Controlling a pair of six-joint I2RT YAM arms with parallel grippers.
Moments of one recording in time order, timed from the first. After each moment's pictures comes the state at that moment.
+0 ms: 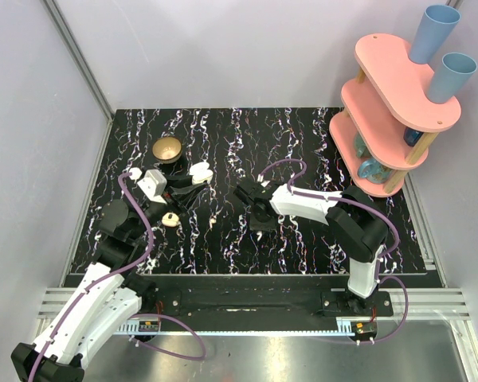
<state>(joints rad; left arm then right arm) -0.41 0.58 0.55 0.27 0.45 -0.11 0.87 1.88 1.23 -0.70 0.19 0.98</state>
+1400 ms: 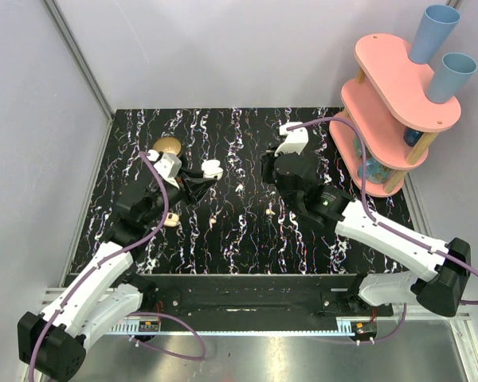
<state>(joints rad) -0.41 0.79 0.59 0.29 0.47 -0.18 0.94 1.27 1.17 -0.17 0.67 0.40</state>
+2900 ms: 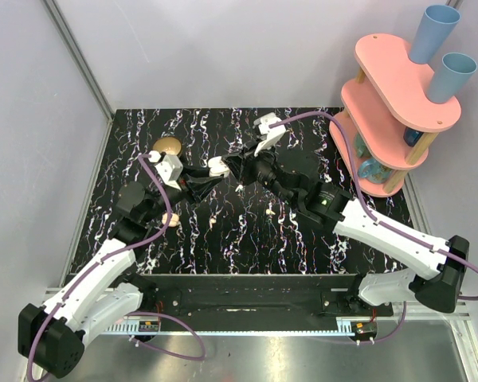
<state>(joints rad) -0.45 0.84 0.59 0.47 0.55 -0.17 1.00 1.30 1.28 0.01 0.23 0.30</state>
